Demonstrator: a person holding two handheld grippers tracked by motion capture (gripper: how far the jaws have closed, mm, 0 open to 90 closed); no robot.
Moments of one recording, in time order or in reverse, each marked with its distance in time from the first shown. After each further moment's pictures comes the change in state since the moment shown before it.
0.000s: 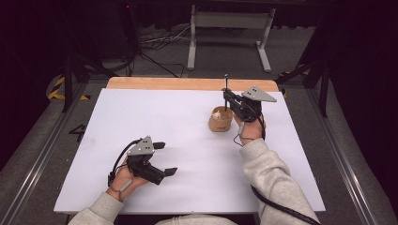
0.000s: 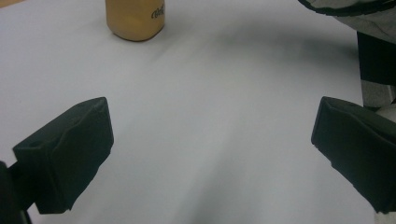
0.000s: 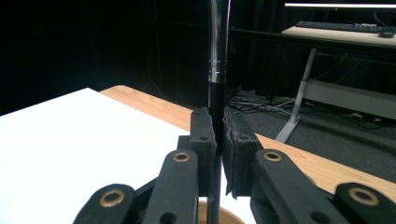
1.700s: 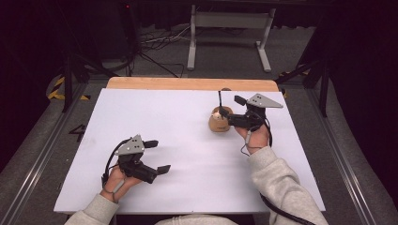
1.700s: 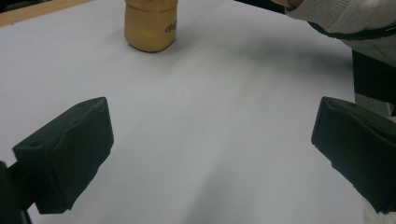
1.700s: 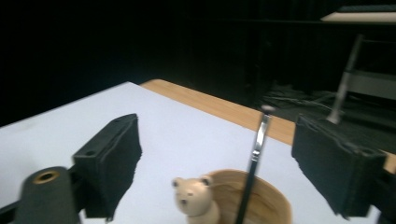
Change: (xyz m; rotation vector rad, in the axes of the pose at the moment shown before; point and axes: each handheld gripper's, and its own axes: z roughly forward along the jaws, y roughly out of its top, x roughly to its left) left arm 0.004 -0.006 -0.023 -0.078 0.024 -0.038; right arm -0.001 -0.012 -0.023 0.007 0.157 0.051
